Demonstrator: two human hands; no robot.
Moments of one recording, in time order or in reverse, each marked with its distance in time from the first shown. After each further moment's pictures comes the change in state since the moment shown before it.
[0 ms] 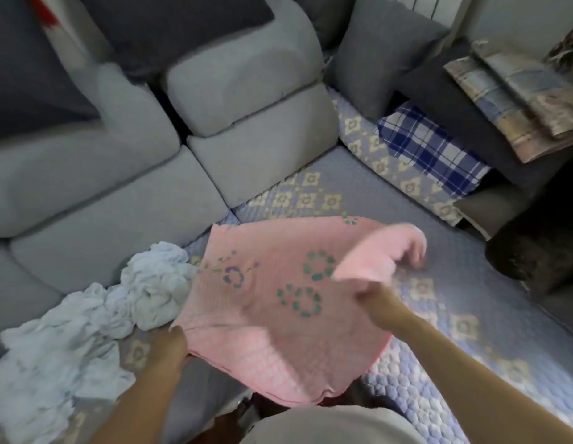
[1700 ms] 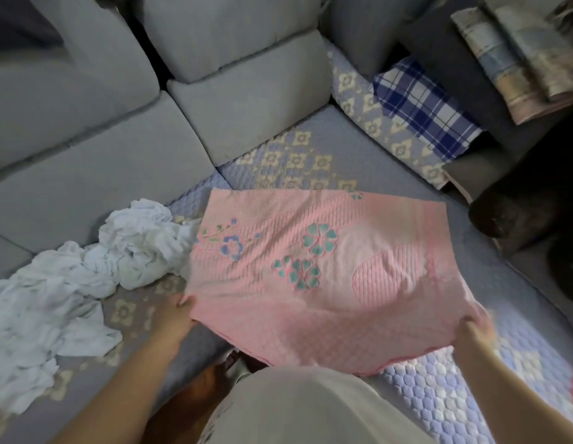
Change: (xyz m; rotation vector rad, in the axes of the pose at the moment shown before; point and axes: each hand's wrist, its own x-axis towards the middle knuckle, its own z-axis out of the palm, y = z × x) left_hand 0.001 -0.051 0.006 -0.287 -0.209 -0.012; right_hand -0.081 0.151 -0.023 0.540 0.786 0.688
